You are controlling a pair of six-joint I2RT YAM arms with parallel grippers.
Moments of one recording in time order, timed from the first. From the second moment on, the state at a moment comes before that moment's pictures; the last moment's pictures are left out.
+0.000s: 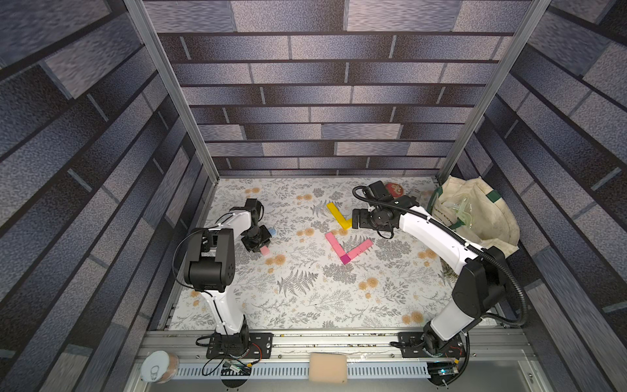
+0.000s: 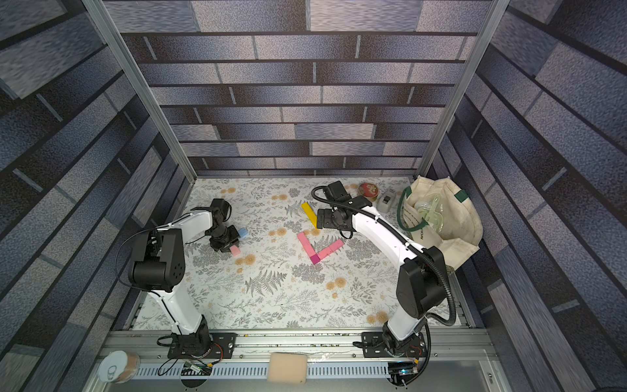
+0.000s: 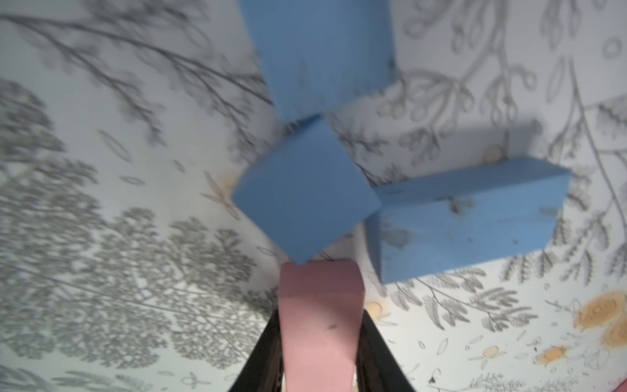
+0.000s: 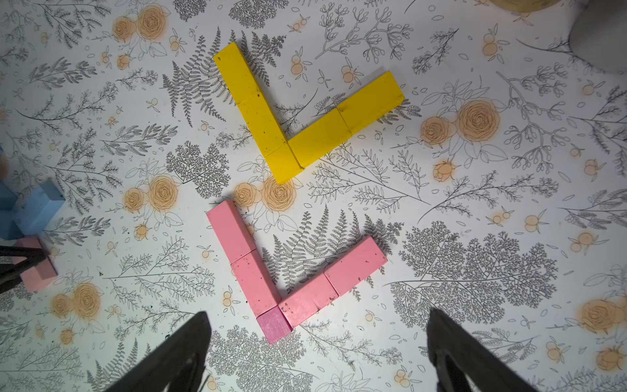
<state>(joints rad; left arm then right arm) 0.00 1.84 1.19 -0.81 0.11 -0.63 0.55 1.65 1.43 -0.86 0.09 0.51</state>
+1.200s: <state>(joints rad) -0.07 1.86 1.39 -0.96 0.00 -0.49 0.64 1.79 1.62 -0.91 0.16 0.47</state>
